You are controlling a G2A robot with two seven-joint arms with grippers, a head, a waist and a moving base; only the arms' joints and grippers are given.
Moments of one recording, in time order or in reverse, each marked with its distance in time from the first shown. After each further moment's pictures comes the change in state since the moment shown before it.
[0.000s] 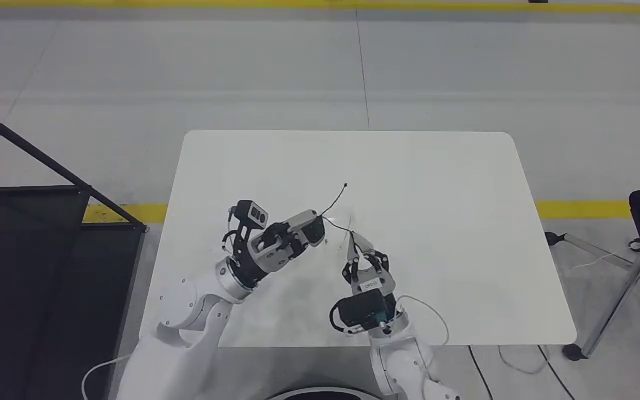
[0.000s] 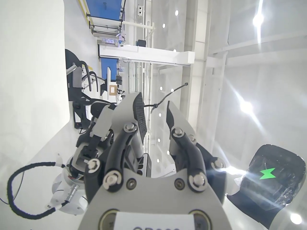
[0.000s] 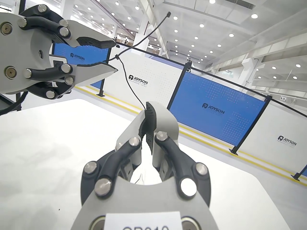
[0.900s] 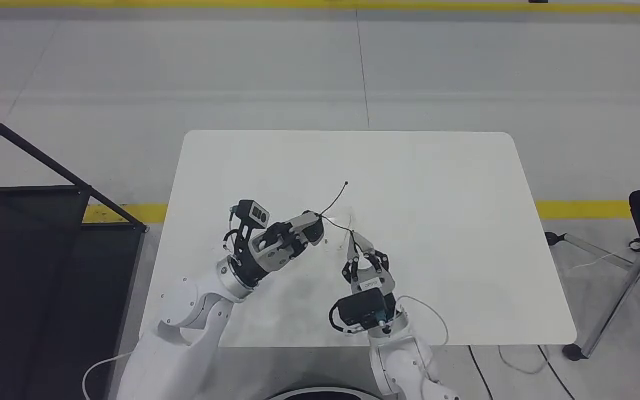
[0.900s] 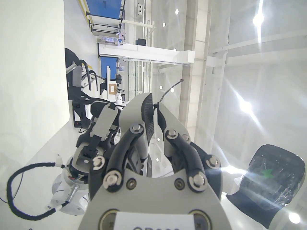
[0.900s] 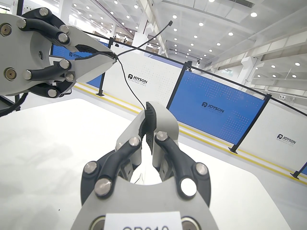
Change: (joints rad) left arm -0.011 0.009 0.011 0.010 -0.012 -0.005 0.001; right arm -0.012 -0.019 0.018 -0.001 -0.012 -0.013 0.001
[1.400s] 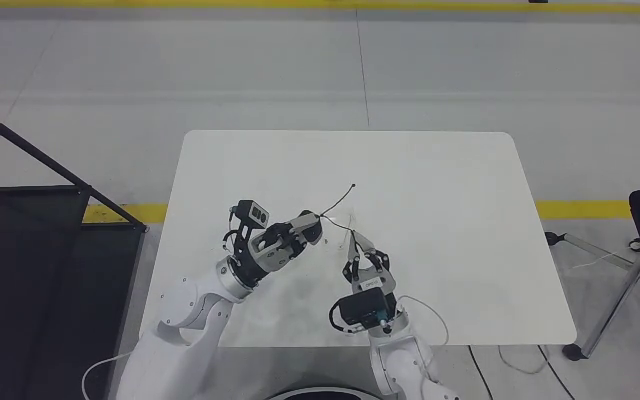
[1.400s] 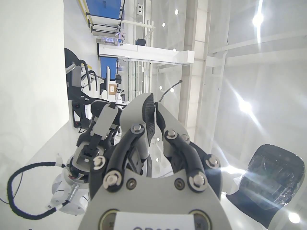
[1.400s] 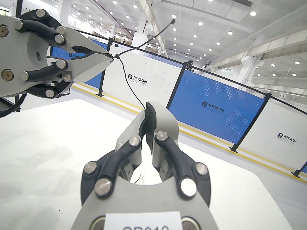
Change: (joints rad) left arm 0.002 0.005 0.002 -0.001 -0.006 -0.003 0.003; right arm -0.006 -0.009 0.011 -0.001 0.000 -0.011 -0.004
